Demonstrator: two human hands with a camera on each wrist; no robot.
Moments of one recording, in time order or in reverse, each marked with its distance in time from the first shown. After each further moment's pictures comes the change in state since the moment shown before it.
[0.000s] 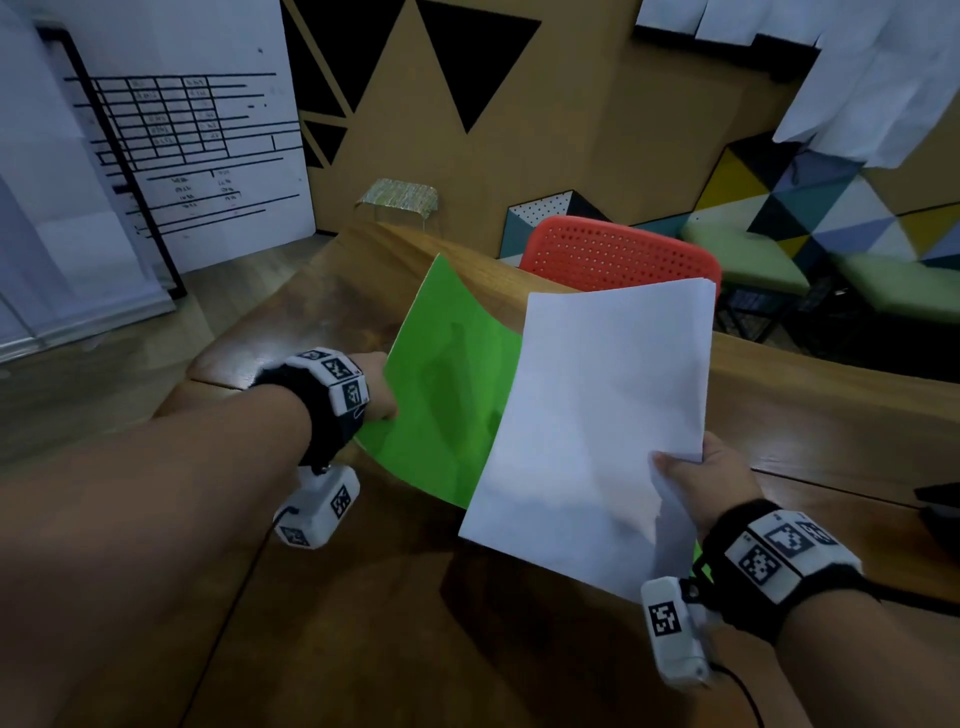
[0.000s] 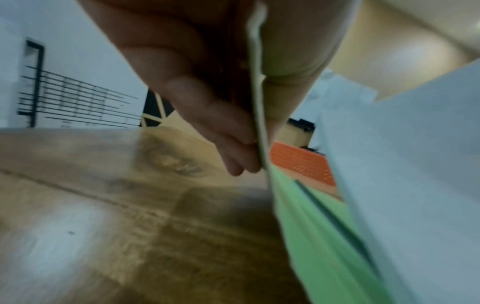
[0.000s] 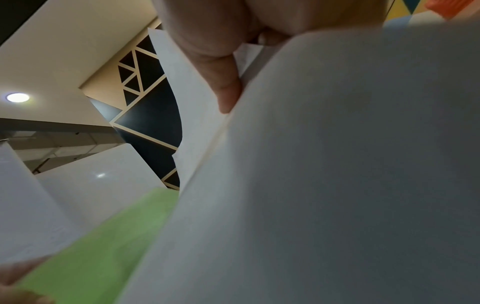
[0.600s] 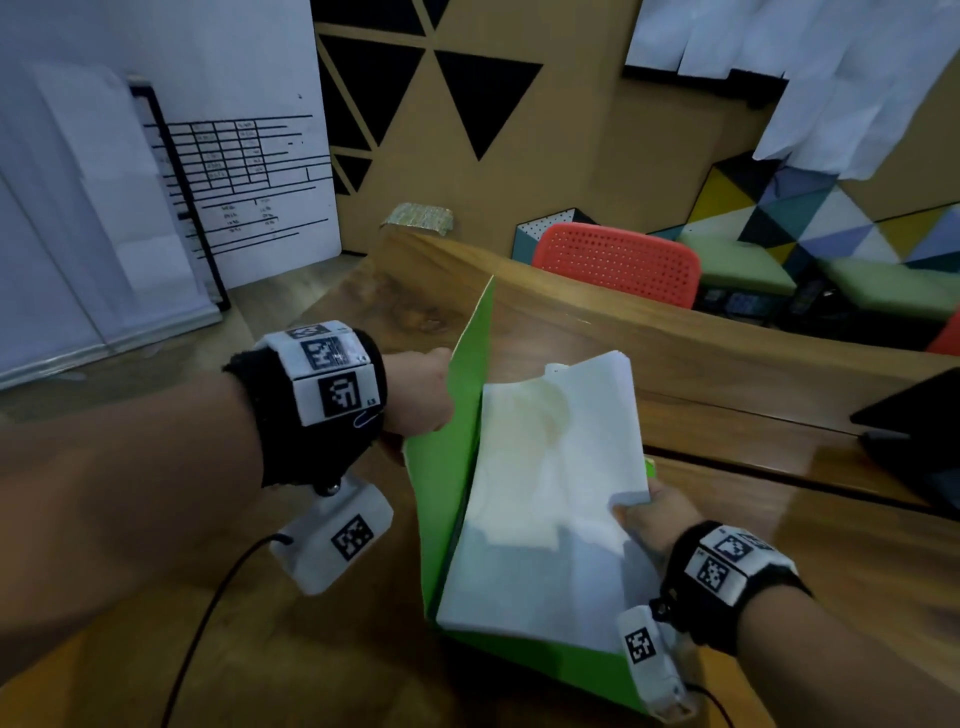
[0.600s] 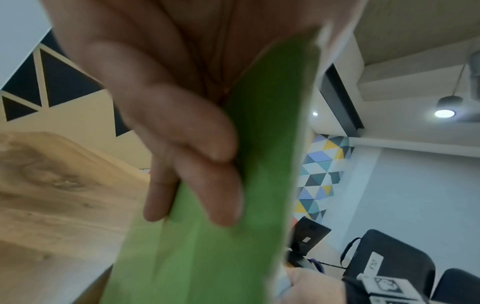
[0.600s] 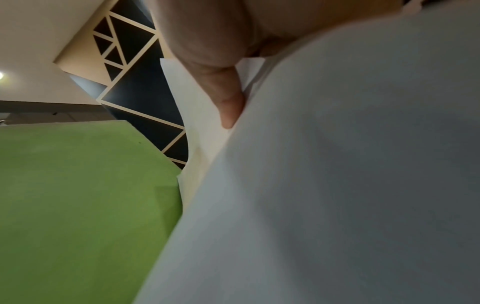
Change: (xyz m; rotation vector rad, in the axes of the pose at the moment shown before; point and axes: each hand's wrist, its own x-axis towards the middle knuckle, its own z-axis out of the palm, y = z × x) left_hand -0.224 -0.018 0.023 -0.187 -0.068 0.162; right_hand -0.174 0.050 0.005 -0.223 -0.169 0.213
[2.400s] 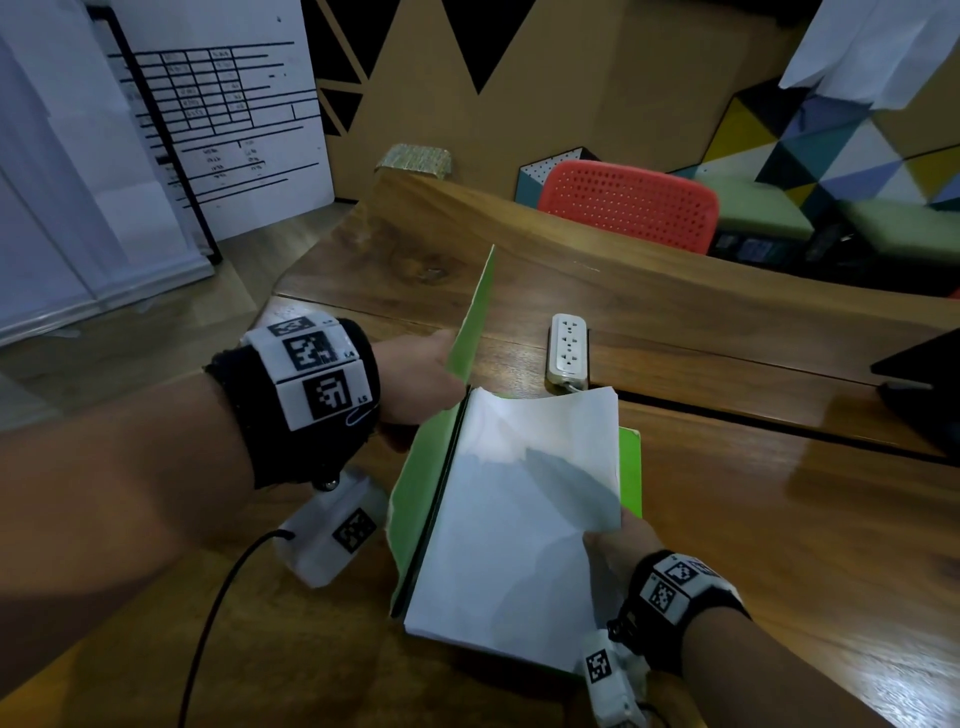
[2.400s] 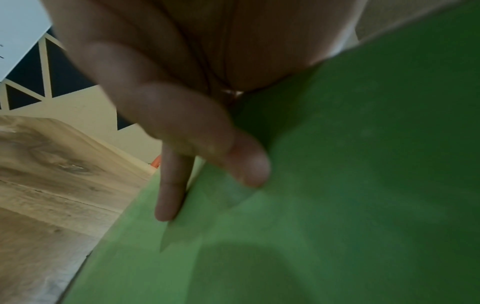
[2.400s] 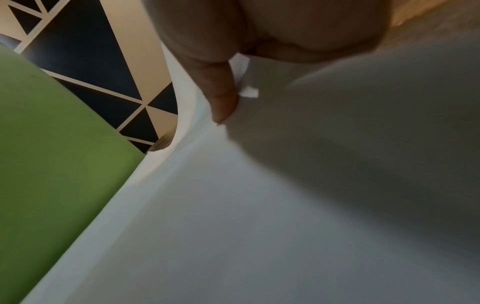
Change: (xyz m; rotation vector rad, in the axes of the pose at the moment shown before) left_hand 0.015 -0.022 0.022 -0.057 -0.005 0.070; right_hand -0.008 0.067 0.057 -0.024 -0.052 0.128
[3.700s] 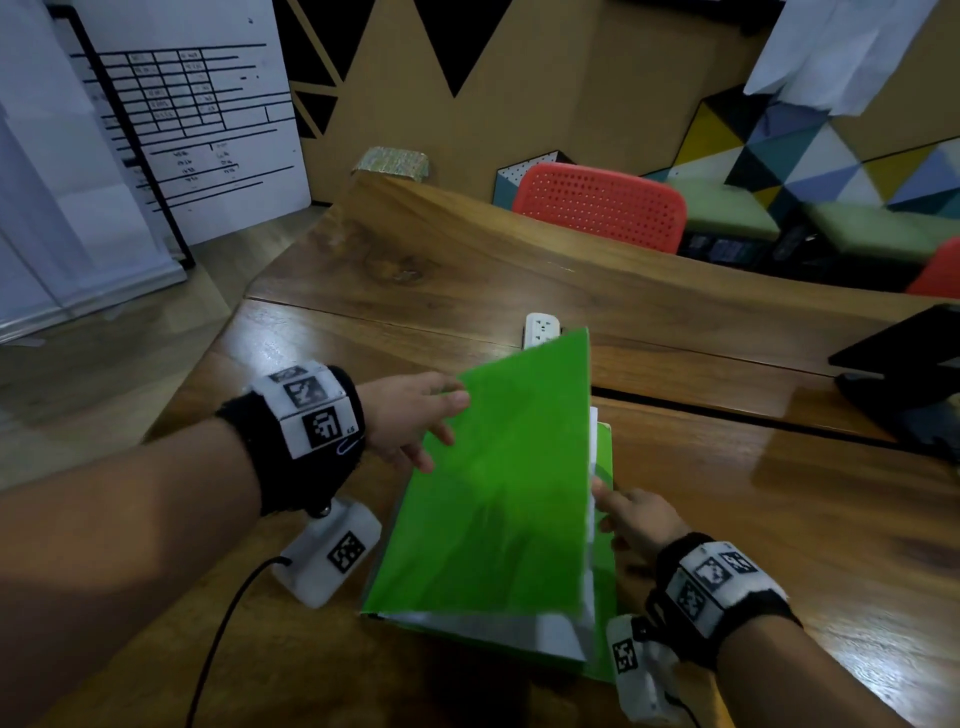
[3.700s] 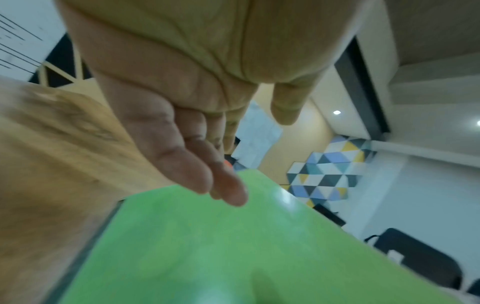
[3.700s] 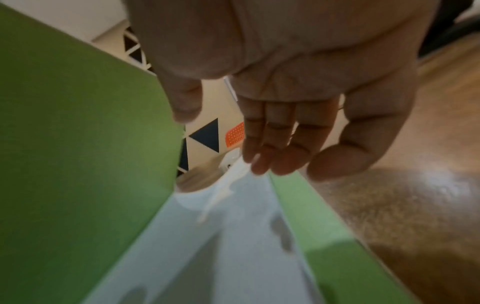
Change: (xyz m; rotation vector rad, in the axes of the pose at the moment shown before) left_hand 0.016 -0.011 0.043 -0.421 -0.158 0.011; right_hand -0.033 -0.029 -0.053 -0.189 -0.066 0.053
